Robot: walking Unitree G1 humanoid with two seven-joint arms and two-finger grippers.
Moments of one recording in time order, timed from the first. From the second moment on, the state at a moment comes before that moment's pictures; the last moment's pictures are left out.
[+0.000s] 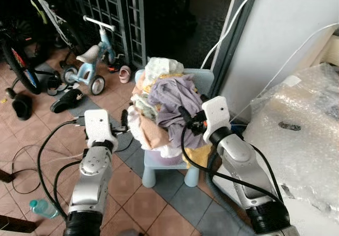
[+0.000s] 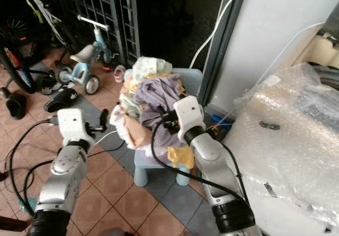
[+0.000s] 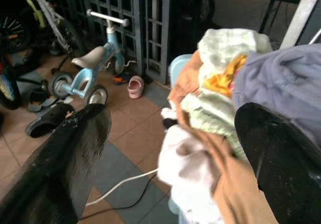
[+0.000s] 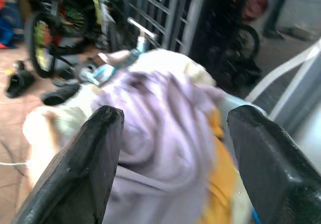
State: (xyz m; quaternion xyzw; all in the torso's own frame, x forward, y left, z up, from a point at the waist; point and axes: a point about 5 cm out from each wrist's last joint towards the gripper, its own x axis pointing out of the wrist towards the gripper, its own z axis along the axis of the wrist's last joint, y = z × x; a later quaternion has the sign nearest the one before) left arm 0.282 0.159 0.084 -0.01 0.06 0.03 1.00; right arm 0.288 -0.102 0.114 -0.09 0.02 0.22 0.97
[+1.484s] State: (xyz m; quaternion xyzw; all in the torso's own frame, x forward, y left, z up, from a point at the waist) left arm 0.262 0.162 0.084 0.00 0.10 0.04 0.99; right arm 0.309 -0.118 0.046 -0.06 0.23 0.09 0.97
